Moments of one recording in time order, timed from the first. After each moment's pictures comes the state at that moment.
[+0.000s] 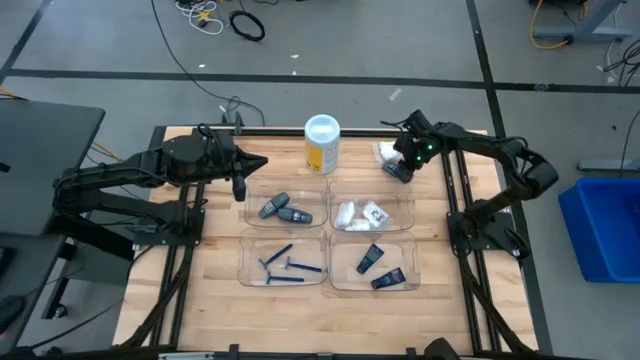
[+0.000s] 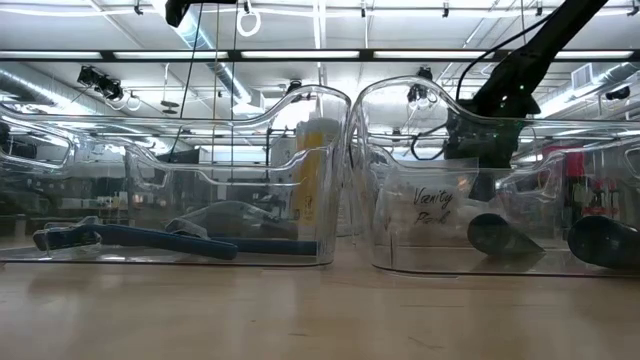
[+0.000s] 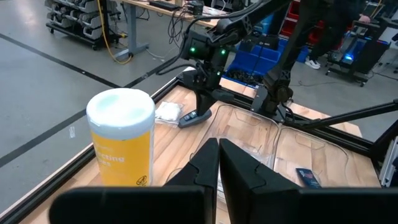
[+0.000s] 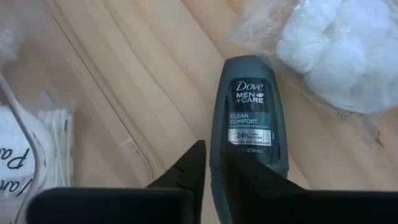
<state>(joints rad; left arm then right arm) 0.11 0.86 1.01 -0.41 -0.25 -0.26 -0.93 1.50 0.83 -0.65 -0.34 -0.24</state>
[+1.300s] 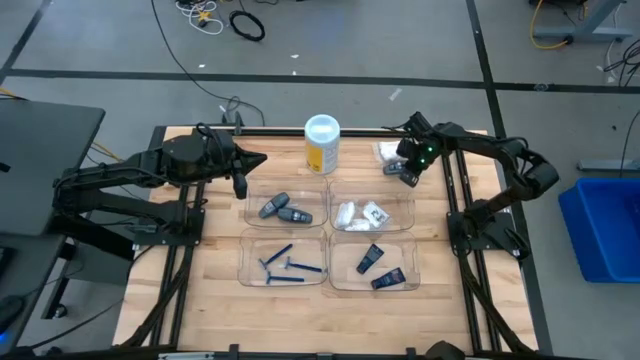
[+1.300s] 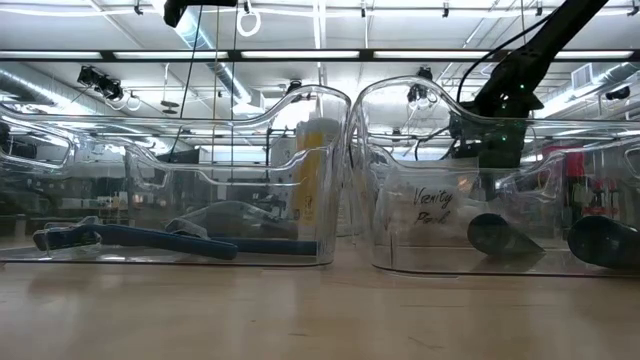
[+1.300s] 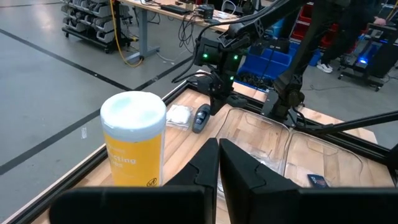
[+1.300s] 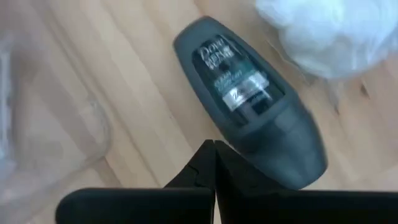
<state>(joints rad) 0.11 0.86 1.01 -0.41 -0.30 -0.26 -0.93 1.49 0.83 -0.73 -0.19 -0.38</state>
